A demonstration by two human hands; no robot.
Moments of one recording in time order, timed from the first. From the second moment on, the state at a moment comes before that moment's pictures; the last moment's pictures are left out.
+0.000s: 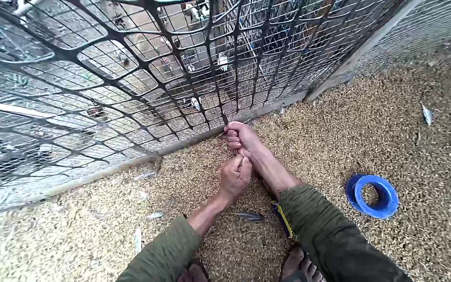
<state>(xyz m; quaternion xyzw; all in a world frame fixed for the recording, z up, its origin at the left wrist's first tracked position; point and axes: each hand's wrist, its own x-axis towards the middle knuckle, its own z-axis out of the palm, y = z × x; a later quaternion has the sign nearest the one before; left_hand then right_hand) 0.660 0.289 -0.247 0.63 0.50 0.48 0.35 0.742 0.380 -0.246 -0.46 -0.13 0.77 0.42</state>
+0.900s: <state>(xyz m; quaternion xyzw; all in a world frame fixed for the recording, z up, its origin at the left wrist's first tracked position) 0.658 0.275 -0.264 0.67 0.50 0.46 0.30 0.737 0.376 -0.249 -0.53 -0.12 0.72 0.43</state>
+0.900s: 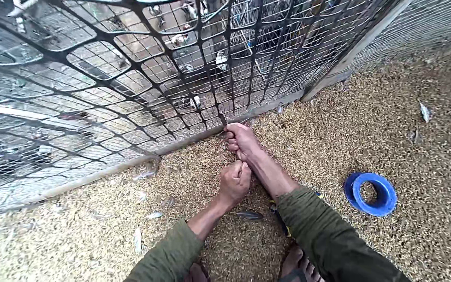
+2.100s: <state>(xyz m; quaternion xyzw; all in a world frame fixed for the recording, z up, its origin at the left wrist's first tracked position) 0.644 0.358 -0.250 0.50 0.66 0.33 0.45 0.761 0.387 -0.267 -0.55 -0.15 0.70 0.43</state>
